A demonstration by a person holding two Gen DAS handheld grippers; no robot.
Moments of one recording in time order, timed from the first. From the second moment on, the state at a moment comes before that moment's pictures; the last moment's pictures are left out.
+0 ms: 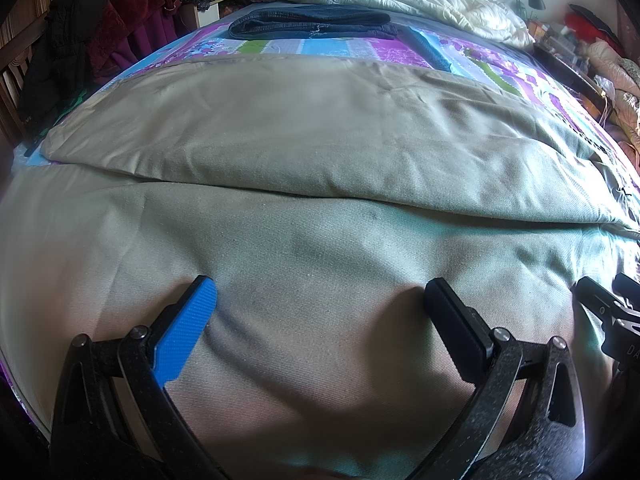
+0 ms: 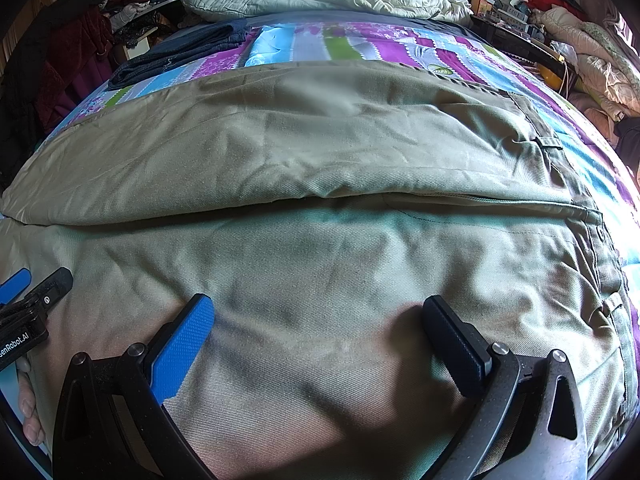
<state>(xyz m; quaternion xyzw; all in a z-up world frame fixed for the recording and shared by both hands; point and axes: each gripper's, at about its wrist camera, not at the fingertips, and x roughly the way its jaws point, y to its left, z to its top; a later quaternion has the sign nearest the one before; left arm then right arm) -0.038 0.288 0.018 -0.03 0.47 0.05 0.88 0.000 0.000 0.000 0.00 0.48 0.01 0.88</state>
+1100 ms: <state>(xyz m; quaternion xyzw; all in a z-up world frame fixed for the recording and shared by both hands) -0.038 0.288 0.018 -0.03 0.47 0.05 0.88 0.000 0.000 0.000 0.00 0.48 0.00 0.88</state>
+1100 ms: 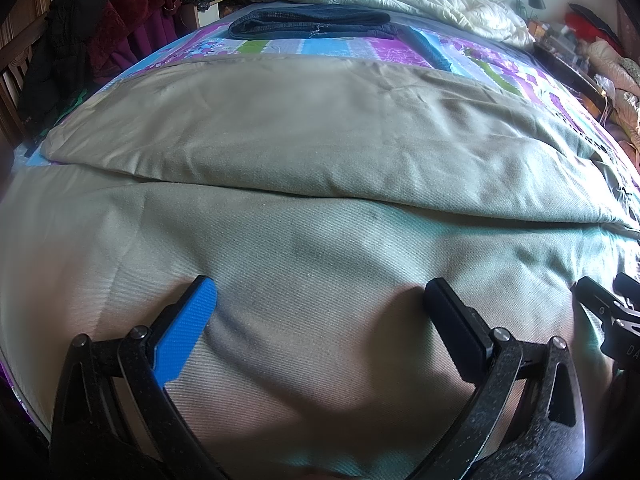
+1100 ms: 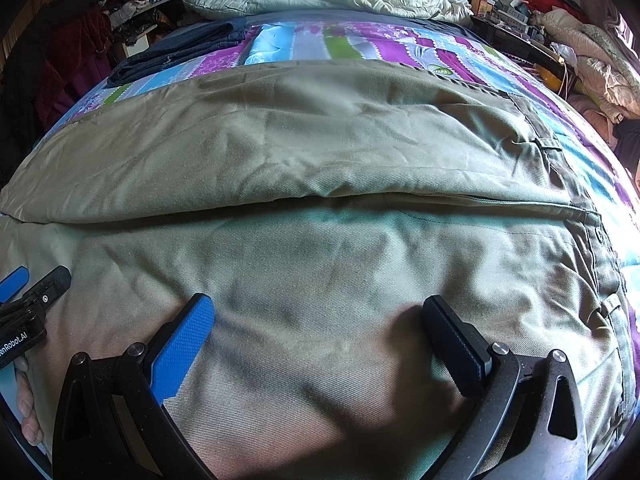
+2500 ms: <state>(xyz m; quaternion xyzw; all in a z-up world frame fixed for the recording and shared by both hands) -0.043 0.293 0.024 -0.03 0.47 0.03 0.88 0.003 -0.011 0.009 0.02 0.49 0.03 0.87</state>
